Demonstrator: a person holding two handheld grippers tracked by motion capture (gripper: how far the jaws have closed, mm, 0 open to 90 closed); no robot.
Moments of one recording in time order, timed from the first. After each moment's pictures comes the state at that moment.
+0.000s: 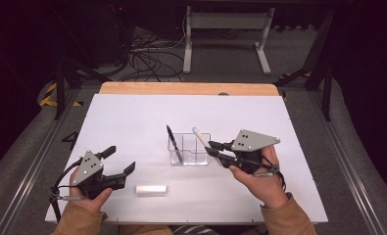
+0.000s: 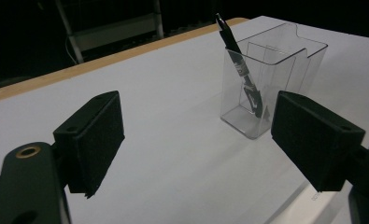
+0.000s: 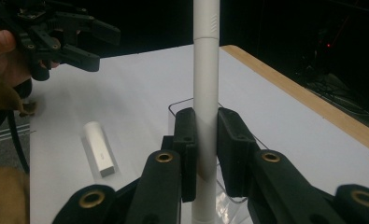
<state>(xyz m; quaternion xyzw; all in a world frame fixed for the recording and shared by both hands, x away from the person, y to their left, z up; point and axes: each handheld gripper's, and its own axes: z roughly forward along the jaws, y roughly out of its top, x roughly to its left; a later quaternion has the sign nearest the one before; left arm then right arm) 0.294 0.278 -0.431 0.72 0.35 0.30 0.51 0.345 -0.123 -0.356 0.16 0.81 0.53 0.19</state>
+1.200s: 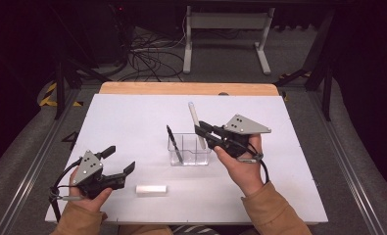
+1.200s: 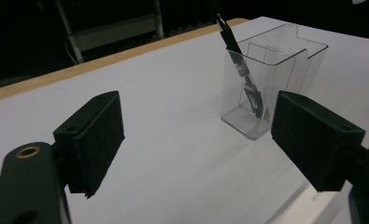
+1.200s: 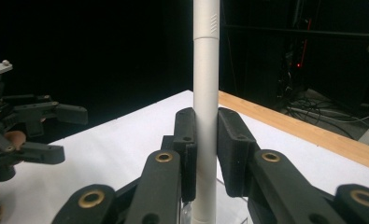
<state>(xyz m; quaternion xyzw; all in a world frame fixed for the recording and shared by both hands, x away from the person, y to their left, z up) 0.294 0.278 -0.431 0.72 0.36 0.30 0.51 0.373 -0.092 -0.354 0.25 0.73 0.61 0.20</state>
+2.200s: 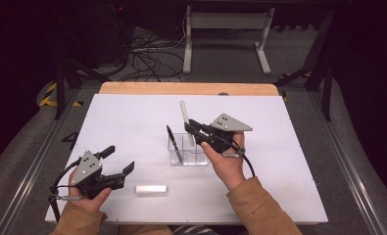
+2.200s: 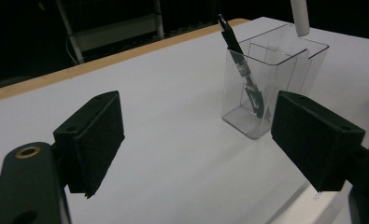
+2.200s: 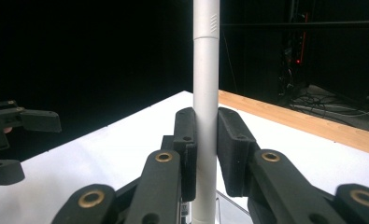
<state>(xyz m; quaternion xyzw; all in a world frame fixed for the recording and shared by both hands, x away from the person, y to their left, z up) 0.294 0.280 -0.431 0.72 0.36 0.30 0.51 0.401 -0.064 -0.386 0.27 0.71 0.62 0.18</state>
